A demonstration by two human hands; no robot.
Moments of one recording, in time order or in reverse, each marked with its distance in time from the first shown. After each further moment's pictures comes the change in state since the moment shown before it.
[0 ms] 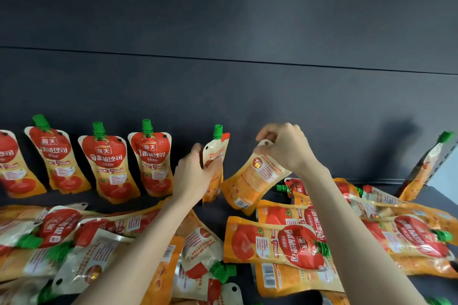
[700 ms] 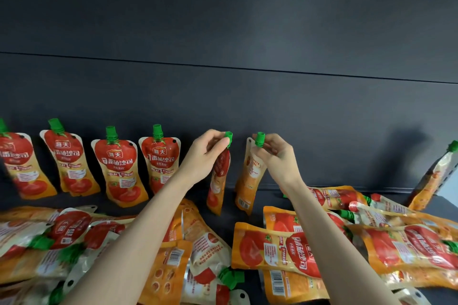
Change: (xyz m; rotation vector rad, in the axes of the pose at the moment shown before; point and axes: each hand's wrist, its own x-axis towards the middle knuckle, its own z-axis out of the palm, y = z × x) left_hand 0.035 0.018 -0.026 -0.462 -0.319 0.033; right_hand -0.005 0.001 0.051 0.783 0.112 0.101
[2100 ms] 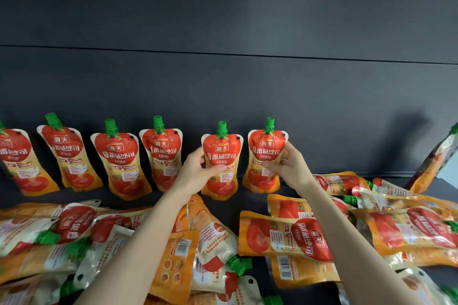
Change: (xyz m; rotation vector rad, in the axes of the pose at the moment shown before) left_hand -0.028 -0.036 -0.002 0.046 -0.044 -0.276; right_hand -0.014 0.040 -0.025 -0.192 -0.093 0.125
